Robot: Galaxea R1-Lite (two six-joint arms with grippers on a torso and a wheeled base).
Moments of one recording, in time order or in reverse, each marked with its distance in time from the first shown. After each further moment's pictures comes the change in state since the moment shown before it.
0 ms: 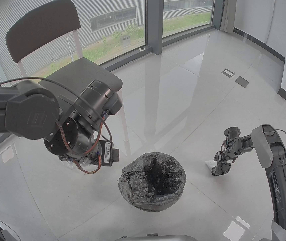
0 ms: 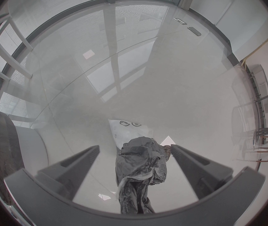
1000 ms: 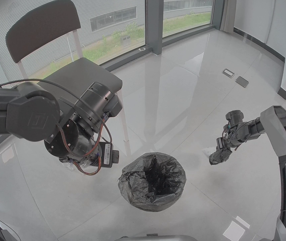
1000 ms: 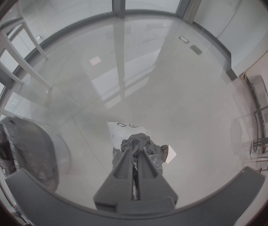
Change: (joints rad) left arm -0.003 0.001 0.013 -0.009 -0.001 -0.005; right arm 0.117 -0.390 0.327 -0.100 0.001 -0.010
